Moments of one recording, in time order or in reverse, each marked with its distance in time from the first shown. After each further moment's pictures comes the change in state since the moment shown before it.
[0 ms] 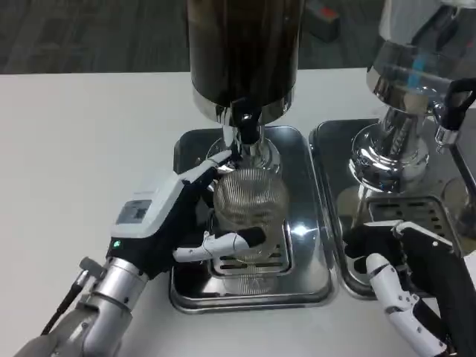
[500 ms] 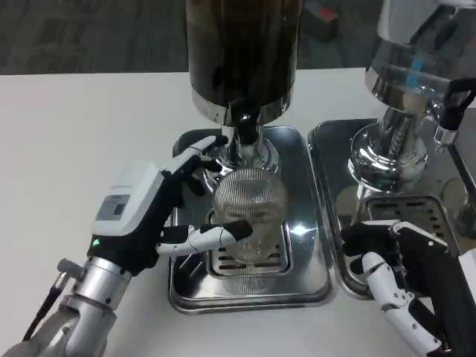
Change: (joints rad) left arm 0.072 0.049 0.068 -0.125 -0.021 -0.030 0.009; right arm -0.032 0.010 0.000 0.047 0.019 -0.003 -0.004
